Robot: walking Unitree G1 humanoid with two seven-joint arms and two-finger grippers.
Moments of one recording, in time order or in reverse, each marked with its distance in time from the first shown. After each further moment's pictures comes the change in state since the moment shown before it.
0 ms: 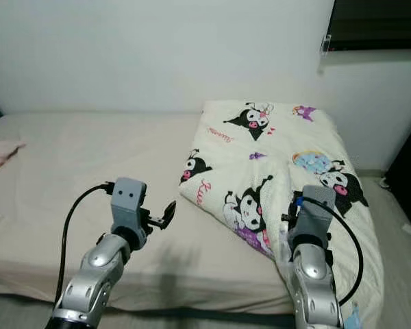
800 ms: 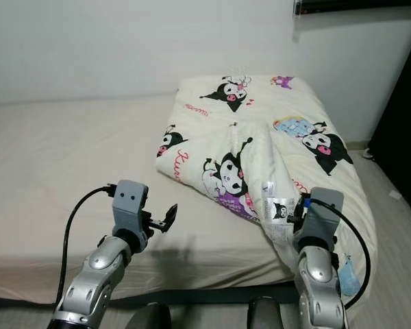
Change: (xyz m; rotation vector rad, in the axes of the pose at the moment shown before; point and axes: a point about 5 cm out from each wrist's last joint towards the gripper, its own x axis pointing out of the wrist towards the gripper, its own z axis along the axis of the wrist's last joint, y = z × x) left arm -0.002 -0.002 -0.003 0.000 0.012 -0.015; right arm 0.002 -0.009 0.004 0.030 -0.014 -0.019
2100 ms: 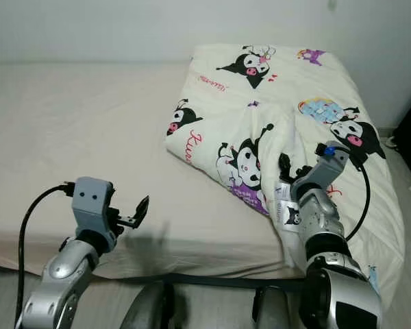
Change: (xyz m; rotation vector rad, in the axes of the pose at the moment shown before) left arm -0.035 0.039 0.026 0.062 -0.083 0.113; right arm 0.099 0.005 0.024 0.464 0.084 0.208
